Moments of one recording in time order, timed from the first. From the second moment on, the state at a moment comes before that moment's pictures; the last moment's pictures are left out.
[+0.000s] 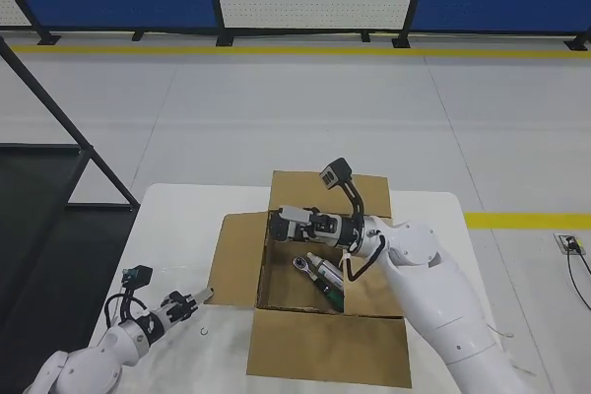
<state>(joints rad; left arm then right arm) 1.38 -1.00 -1.57 -1.72 0.30 -0.04 -0.67 -0.51 -1.44 1.07 -1.08 0.46 -0.39 1.08</state>
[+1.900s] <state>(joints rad) 1.46 -0.99 -1.75 -1.76 0.12 -0.11 -0.64 -0.36 -1.52 0.83 -0.94 0.33 -0.26 0.96</state>
